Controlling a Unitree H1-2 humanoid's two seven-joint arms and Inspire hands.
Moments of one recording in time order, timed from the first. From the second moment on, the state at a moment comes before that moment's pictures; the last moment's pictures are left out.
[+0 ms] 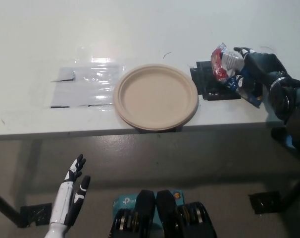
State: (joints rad) left_arm 0.01 0.12 -0.06 0.12 0.28 -0.25 0.11; right_arm -1.11 -0.31 0.57 1.34 -0.63 -0.19 -0.14
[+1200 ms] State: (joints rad) left_arm -0.02 0.12 -0.06 0.12 0.29 -0.25 0.11; right_arm -1.16 -0.31 0.47 1.34 -0.61 -0.28 -0.17
